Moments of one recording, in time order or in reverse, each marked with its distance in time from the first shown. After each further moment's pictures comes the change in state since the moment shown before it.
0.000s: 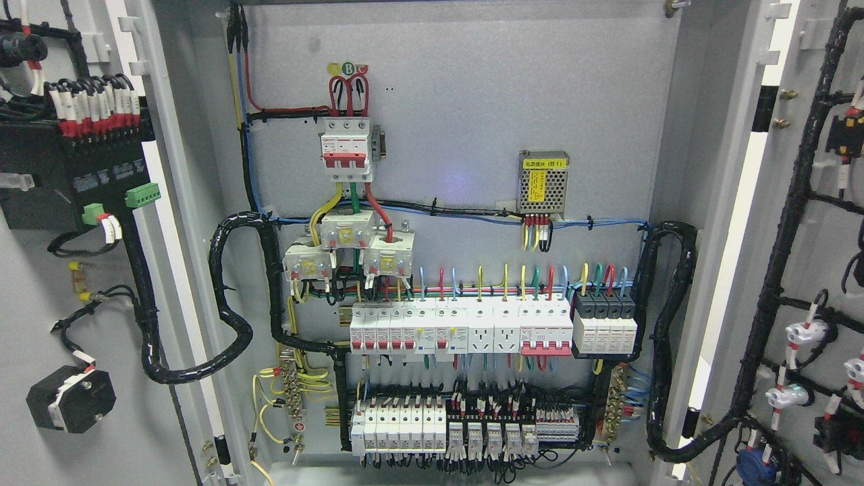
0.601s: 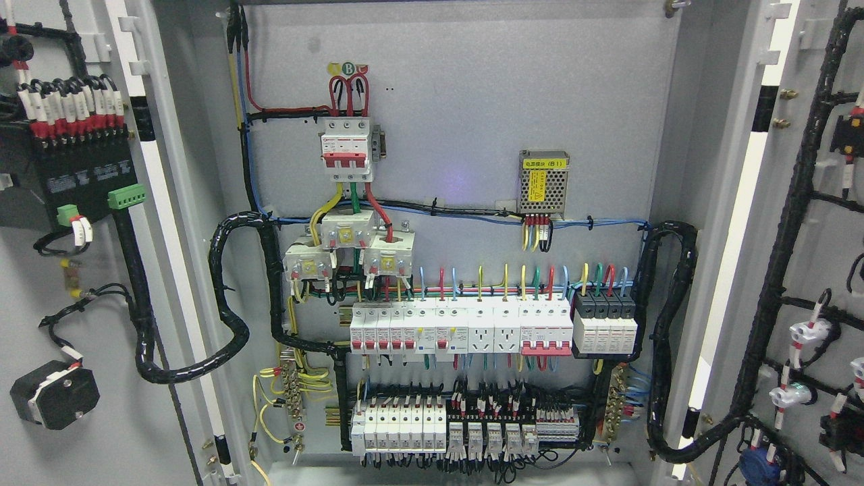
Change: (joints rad) left arm -0.106 0.023 0.037 0.107 0.039 0.000 0.000; right arm 0.031 0.000 -0.031 0.015 -0.016 0.000 0.001
